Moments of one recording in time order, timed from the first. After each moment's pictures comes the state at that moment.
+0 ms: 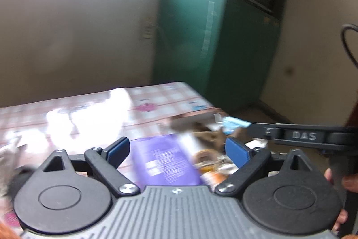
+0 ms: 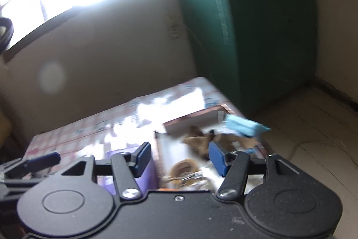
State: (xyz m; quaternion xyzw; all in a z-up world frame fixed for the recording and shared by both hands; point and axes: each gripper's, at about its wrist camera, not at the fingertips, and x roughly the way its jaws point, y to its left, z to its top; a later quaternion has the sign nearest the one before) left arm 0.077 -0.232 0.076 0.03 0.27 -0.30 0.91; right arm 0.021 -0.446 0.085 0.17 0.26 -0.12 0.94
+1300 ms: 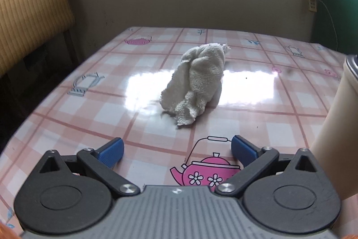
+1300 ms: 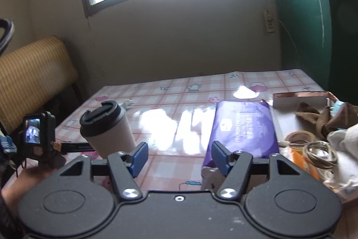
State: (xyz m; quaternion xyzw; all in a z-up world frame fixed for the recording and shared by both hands) left arm 0.176 -0.038 -0.068 0.01 0.34 0.03 0.94; right arm 0.031 -0.321 0.009 0.09 0.24 0.08 0.96
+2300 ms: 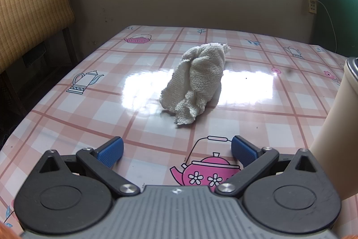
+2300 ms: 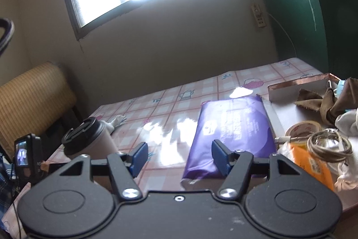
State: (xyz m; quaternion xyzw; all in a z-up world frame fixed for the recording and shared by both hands) left arm 0.179 -0.039 -0.070 0.02 0.34 0.03 0.94; right arm 0.052 -0.353 -0.019 0.17 0.21 0.07 0.96
